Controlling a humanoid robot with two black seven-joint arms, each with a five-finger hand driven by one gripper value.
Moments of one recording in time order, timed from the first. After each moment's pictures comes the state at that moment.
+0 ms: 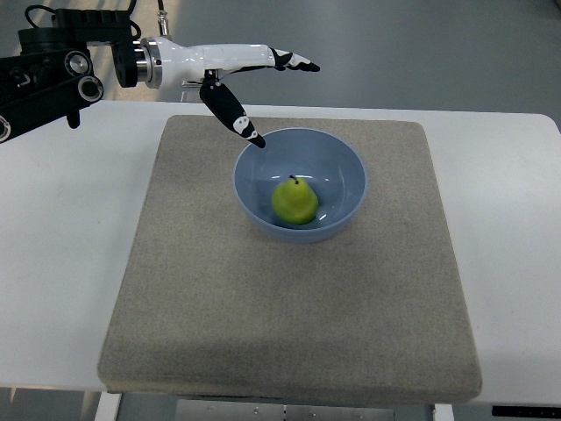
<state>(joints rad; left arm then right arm) -1.39 0.59 -0.10 -1.10 0.96 -0.28 -0.32 0.00 0.00 -0.09 0.10 -0.06 0.16 0.02</state>
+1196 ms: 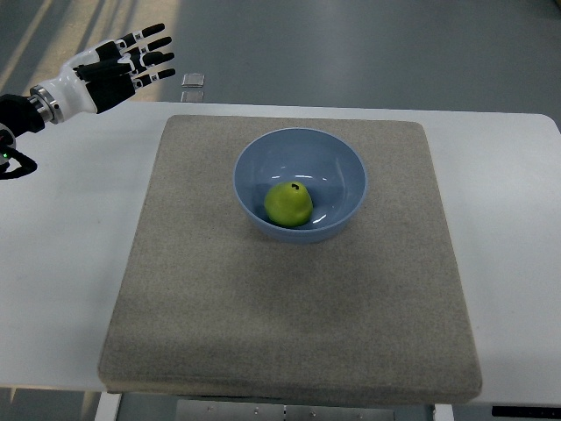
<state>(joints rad) -1.02 0.56 -0.34 -0.65 -0.22 -0.61 -0.05 0.00 0.00 -0.09 0.10 -0.06 0.16 0.02</state>
